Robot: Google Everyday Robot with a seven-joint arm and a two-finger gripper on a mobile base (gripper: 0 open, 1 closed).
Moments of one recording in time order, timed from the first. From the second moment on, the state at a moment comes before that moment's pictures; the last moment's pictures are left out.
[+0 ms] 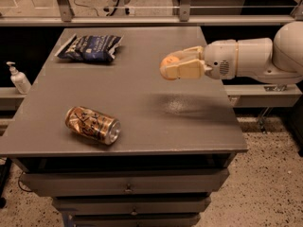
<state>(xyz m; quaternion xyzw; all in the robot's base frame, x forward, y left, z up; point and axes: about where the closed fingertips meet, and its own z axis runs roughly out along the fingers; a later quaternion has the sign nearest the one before) 0.572 -0.060 0.930 -0.43 0.66 0.39 0.48</state>
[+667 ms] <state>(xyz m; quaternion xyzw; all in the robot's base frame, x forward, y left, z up) 0.535 -0.010 0.889 -0.49 0.61 0.44 0.44</state>
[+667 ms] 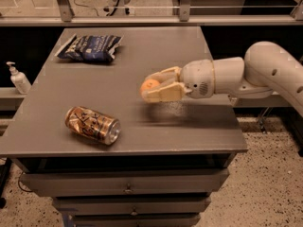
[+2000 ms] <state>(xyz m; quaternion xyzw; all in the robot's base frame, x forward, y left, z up) 0.498 0.021 0.858 -0.53 0.57 0.48 0.40</state>
